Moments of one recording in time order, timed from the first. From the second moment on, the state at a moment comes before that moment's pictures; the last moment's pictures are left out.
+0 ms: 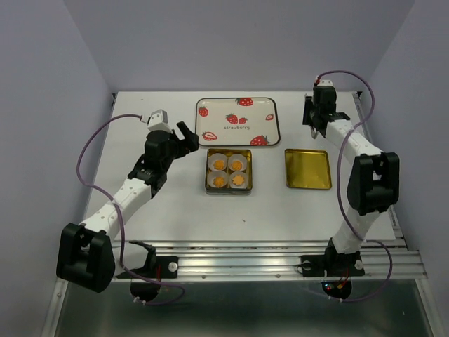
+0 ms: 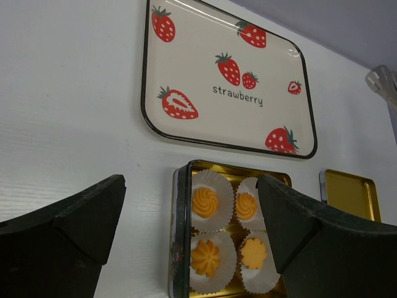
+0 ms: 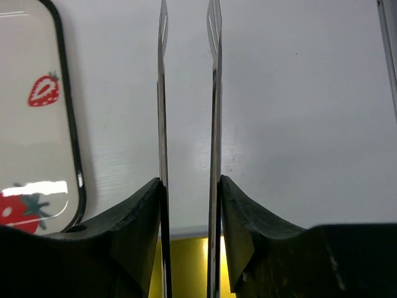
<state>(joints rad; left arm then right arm) -0.35 1.18 0.75 0.11 -0.13 -0.57 0.12 1.77 1.41 -0.25 0.29 0.09</state>
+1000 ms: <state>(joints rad) -0.35 1.33 0.88 0.07 -0.12 -0.53 0.03 2.25 1.65 -0.08 0.20 -0.07</state>
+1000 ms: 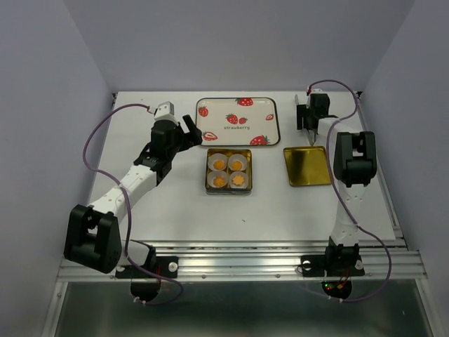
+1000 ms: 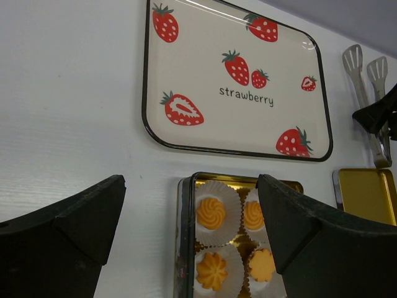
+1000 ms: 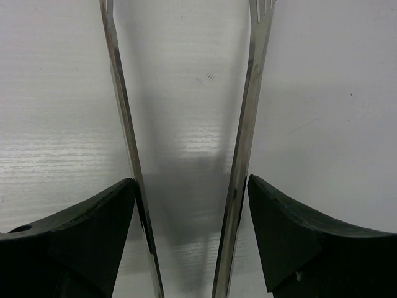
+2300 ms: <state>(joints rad) -0.35 1.25 0.80 0.12 -0.03 -0.56 0.45 1.79 1.10 -0.39 0.31 0.23</state>
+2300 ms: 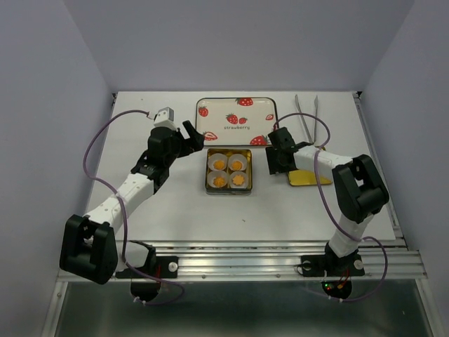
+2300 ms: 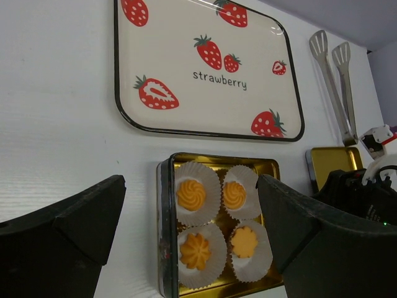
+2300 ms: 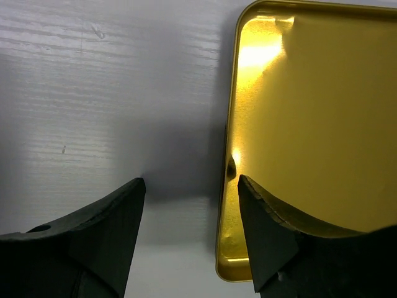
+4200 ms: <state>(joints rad) -0.35 1.02 0.69 0.09 -0.05 -0.60 0.45 1.38 0.76 0.74 -0.67 1.12</state>
